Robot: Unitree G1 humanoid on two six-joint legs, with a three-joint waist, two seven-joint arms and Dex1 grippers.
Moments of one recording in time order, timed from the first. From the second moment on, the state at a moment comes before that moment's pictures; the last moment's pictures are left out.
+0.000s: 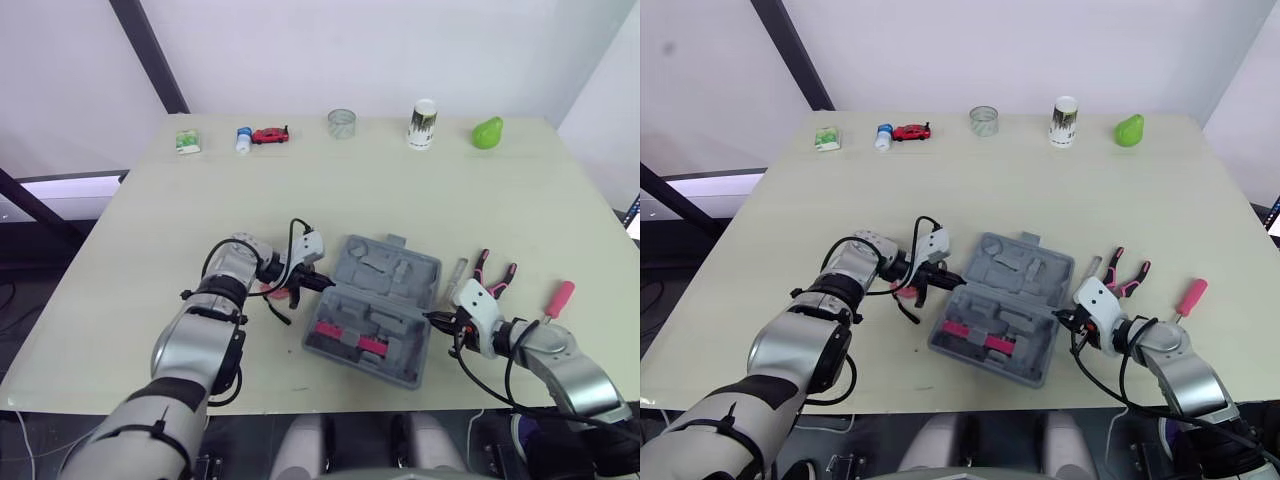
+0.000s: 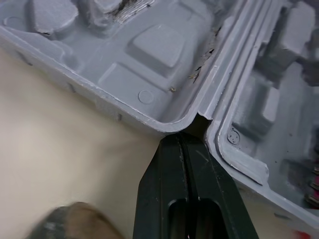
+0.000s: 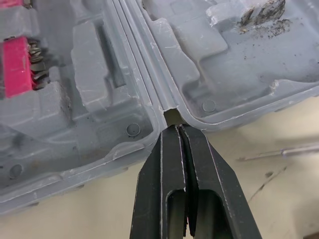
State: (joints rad) left arm -0.90 0.38 -0.15 1.11 0.20 -0.03 -1.45; right arm -0.05 -0.58 0.14 -0.22 0.20 0.52 0.80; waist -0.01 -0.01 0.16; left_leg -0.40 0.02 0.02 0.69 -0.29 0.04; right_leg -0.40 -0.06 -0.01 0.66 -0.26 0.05
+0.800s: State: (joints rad) left arm -0.34 0.56 -0.19 0.13 -0.04 0.64 -1.39; right arm 0.01 -0.61 0.12 -0.26 0.24 0.50 0.86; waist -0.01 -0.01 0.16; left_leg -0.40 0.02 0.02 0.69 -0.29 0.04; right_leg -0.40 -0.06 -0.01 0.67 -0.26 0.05
